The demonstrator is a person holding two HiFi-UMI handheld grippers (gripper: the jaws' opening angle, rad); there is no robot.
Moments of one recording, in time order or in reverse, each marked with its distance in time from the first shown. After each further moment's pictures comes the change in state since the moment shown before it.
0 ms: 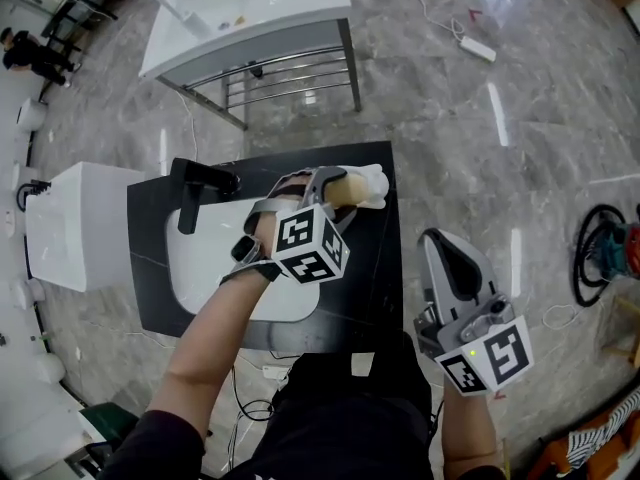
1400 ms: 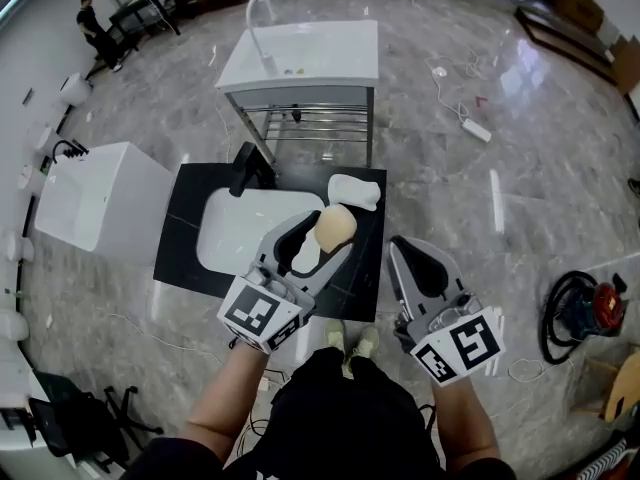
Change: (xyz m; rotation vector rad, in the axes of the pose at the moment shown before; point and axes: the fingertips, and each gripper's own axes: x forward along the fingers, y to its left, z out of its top) left arm -0.336 -0.079 0.130 -0.731 -0.816 0.432; right arm -0.122 0.154 0.107 -0.202 -0.033 0.260
